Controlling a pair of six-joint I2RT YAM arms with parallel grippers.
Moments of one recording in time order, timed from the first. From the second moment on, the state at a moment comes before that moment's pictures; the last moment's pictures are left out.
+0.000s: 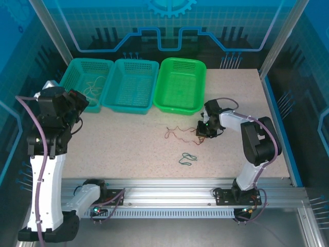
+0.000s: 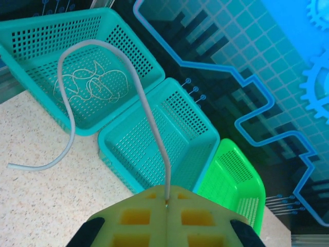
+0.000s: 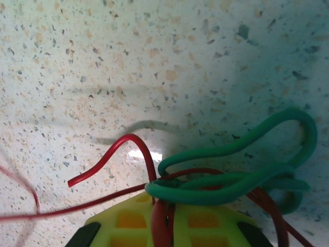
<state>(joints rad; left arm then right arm) 0.04 0.94 1.46 -0.94 -0.14 -0.83 0.27 1.77 1.01 -0.57 -0.30 0.43</state>
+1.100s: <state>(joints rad) 0.57 1.69 2.56 -0.75 0.24 -1.05 0.27 1.76 0.99 -0.57 -0.31 0.49</state>
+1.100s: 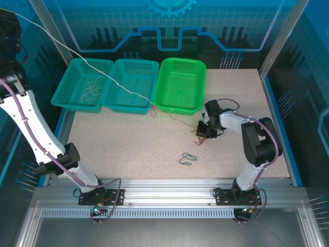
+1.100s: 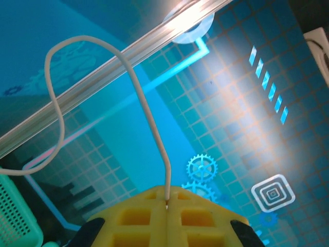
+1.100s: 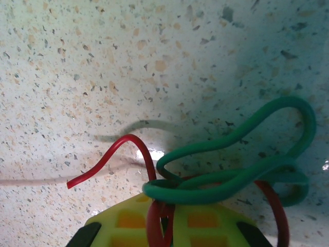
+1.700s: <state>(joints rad) 0.67 1.79 2.53 -0.72 0.31 -1.06 0.29 1.80 1.06 -0.63 -0.32 0.53</state>
